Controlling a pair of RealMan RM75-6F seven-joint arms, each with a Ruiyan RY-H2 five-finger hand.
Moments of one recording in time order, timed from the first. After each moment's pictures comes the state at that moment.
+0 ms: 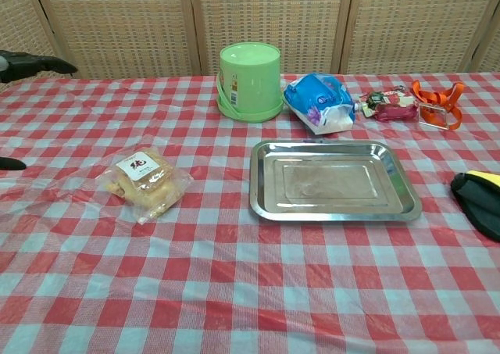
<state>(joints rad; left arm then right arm) -0.49 -1.23 -0.07 -1.73 1.35 1.17 0.40 0.06 -1.12 0.05 -1.58 -1.54 1.50 -0.05</state>
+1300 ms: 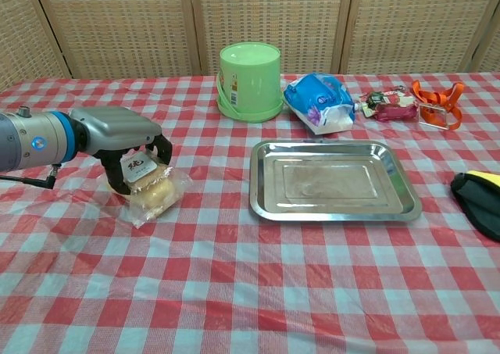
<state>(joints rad) -0.92 -1.49 -0.06 -1.42 0.94 0.75 0.62 0.07 -1.13 0.07 -1.53 -1.46 1.45 0.02</state>
